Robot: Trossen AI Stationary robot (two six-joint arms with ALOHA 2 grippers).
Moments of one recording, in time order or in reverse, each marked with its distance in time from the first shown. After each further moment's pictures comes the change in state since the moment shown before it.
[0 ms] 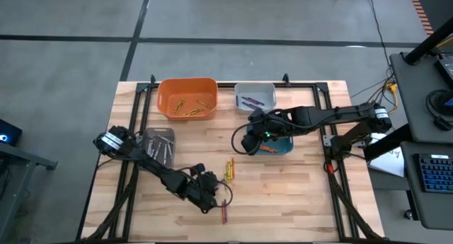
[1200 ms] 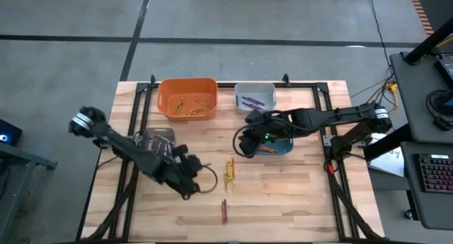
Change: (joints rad) left arm 0.009 -0.410 -0.005 -0.481 -0.065 0.081; right arm 0.022 0.000 0.000 0.098 0.010 -0.069
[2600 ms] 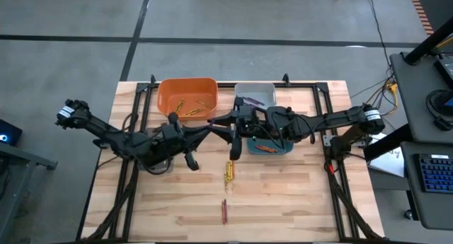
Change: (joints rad) left arm 0.068 -0.277 0.011 1.096 -0.352 0.747; right arm 0.030 0.087 0.000 1.029 -0.029 -0.541
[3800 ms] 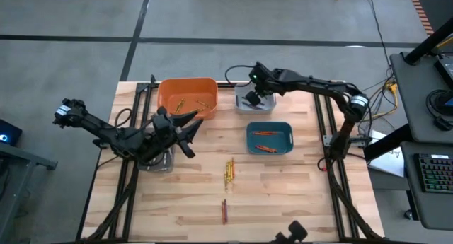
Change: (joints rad) left arm 0.011 -0.063 0.000 -0.039 -0.165 -0.031; right arm -0.701 0.143 -0.081 -0.969 0.092 -0.019
